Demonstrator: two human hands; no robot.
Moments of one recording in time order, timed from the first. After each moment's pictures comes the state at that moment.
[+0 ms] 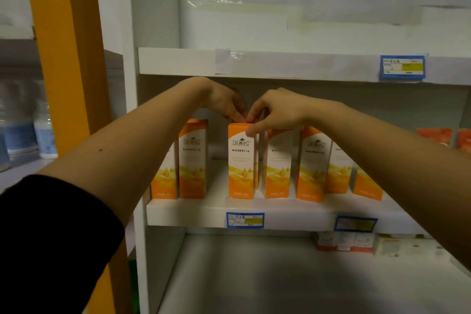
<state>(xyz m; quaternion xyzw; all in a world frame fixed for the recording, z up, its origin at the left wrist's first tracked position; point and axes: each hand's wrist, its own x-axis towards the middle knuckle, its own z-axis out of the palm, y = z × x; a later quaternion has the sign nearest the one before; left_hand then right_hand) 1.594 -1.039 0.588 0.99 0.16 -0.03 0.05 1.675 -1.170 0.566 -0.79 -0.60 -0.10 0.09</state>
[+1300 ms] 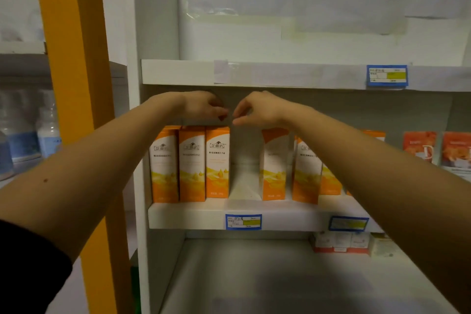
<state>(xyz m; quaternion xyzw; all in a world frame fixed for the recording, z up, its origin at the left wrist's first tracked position) 1.554 -1.037 0.579 0.97 0.21 0.12 0.05 1.654 -1.158 0.569 -0.79 -0.57 -0.11 0.16</state>
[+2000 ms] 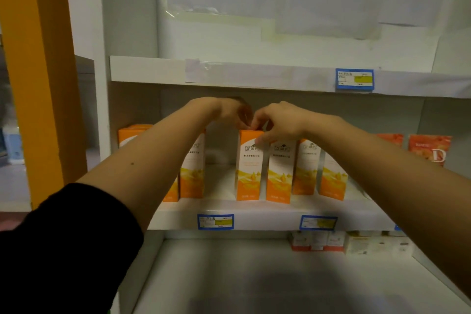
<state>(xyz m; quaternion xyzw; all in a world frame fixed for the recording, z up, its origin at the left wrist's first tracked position) 1.636 -1.084 0.574 0.99 0.13 0.06 0.04 1.696 -1.220 0.560 -0.82 -0.55 -0.11 0.09</state>
